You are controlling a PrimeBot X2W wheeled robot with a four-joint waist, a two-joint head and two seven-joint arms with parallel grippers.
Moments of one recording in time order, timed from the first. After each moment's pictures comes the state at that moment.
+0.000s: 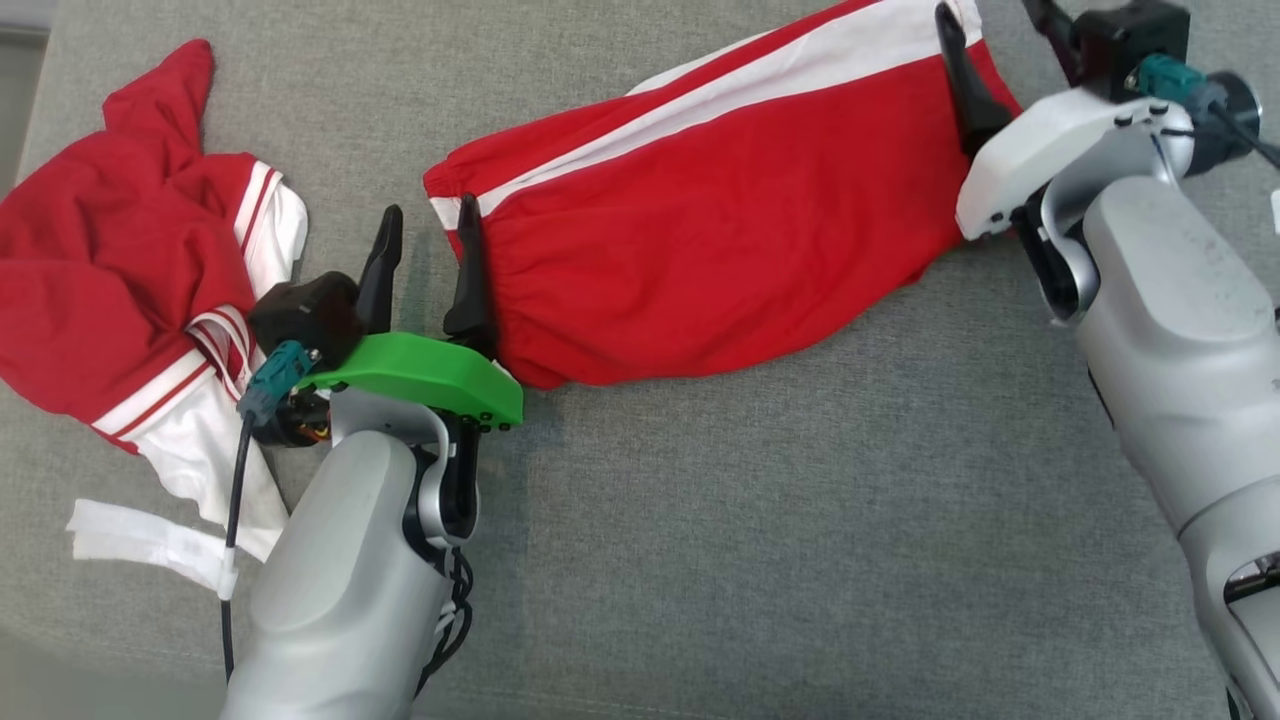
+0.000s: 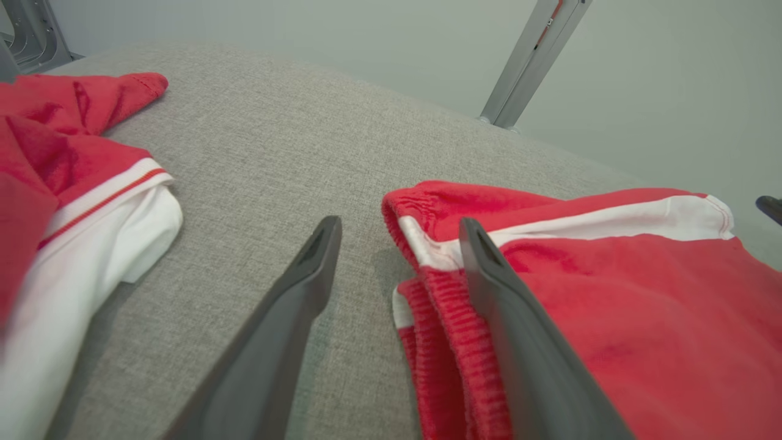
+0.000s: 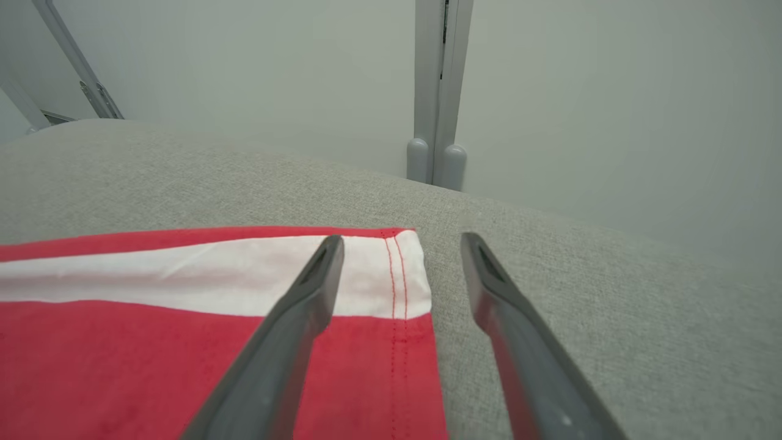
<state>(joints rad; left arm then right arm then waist) -0.58 0.05 -0.36 0.49 -0.61 0.11 -0.26 -1.03 -0.23 0.37 0.92 0.32 0.13 -0.26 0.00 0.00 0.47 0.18</state>
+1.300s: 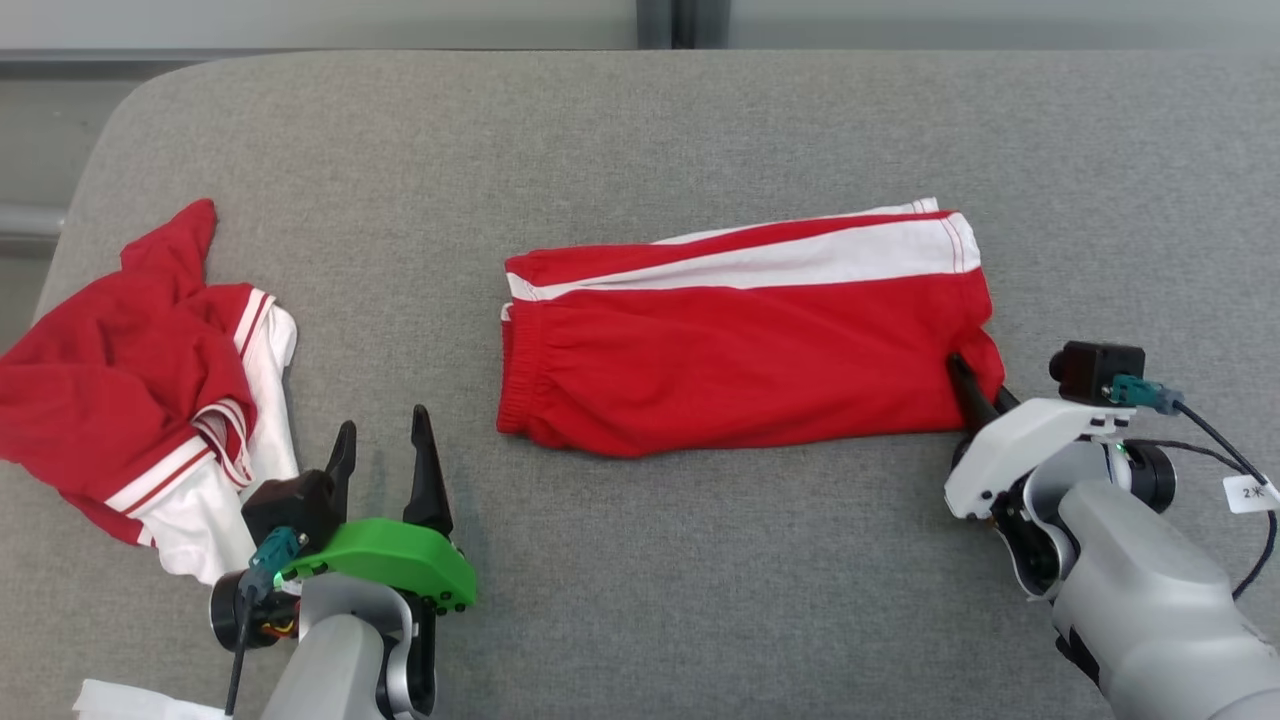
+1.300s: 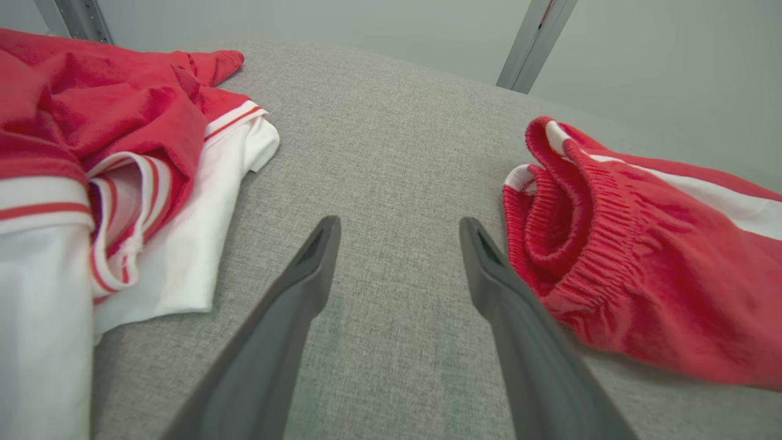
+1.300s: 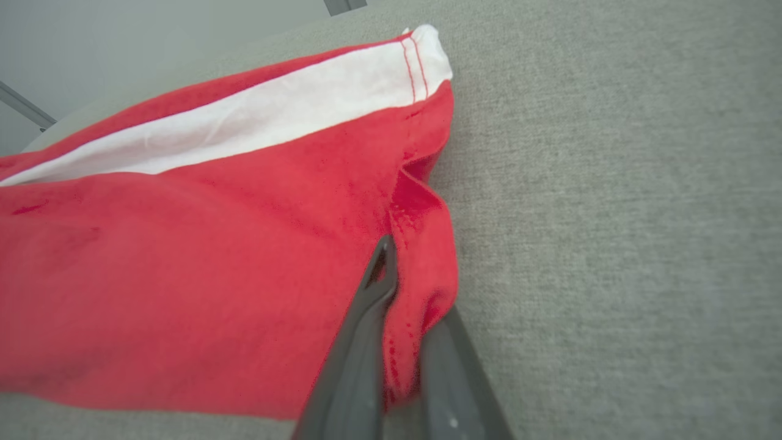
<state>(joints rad) -0.30 0.05 -0.22 0.53 -0.45 0.10 -0.26 -0.65 -0.24 0.53 0.98 0.81 0.13 -0.27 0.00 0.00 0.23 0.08</state>
